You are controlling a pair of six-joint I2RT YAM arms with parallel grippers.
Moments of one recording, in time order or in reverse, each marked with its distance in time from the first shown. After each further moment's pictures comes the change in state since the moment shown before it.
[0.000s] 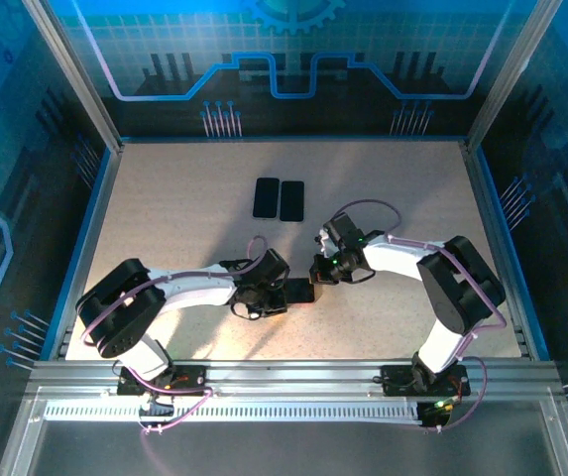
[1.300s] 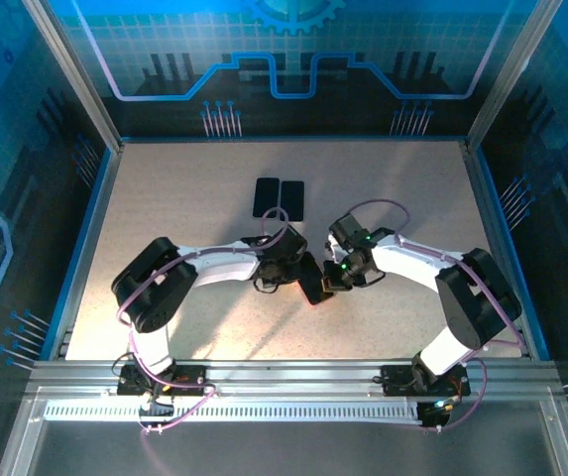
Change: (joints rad) left arm 0.054 0.241 0.293 0.013 -0.229 0.070; right arm 0.001 -0.119 0.019 -0.257 0.079 -0.029
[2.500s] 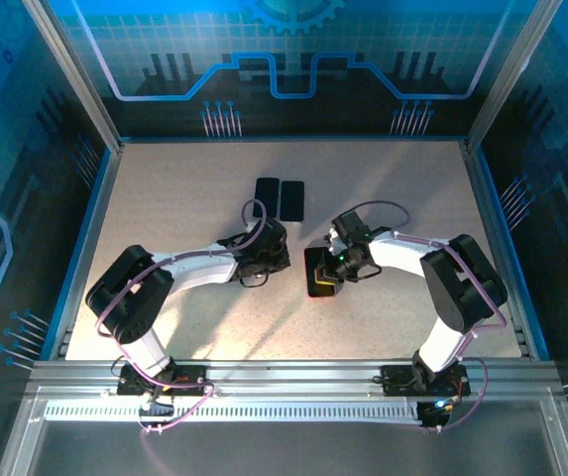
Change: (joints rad) left arm 0.085 -0.164 -0.168 0.192 0.019 0.004; right arm -0.074 0.133 0.005 0.215 -0.136 0.108
